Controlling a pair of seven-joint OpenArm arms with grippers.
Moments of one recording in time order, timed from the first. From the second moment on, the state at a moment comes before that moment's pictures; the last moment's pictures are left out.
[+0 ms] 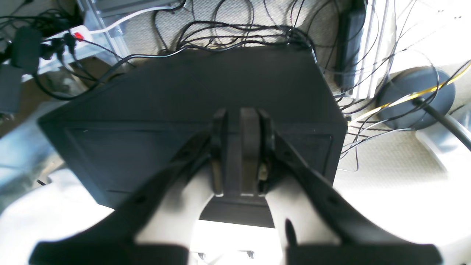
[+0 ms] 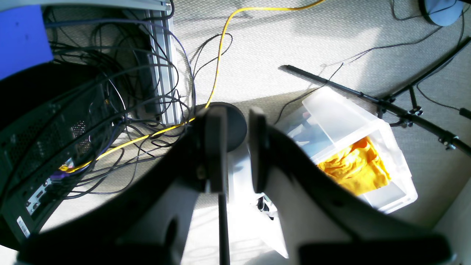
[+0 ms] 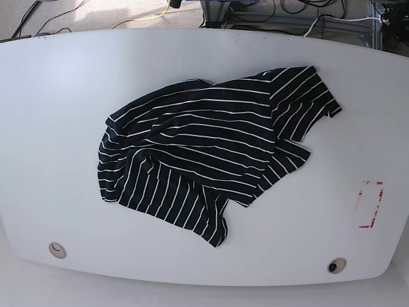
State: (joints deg) left arm 44.6 -6.5 -7.9 55.2 12.0 -0.4 -0.2; right arm -41.5 -0.2 8.4 56.0 -8.1 3.0 -5.0
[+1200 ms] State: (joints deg) left arm 64.4 -13.7 -1.8 93.6 12.4 1.8 3.8; right arm -63.0 3.6 8.4 89.7 -7.3 3.2 -5.5
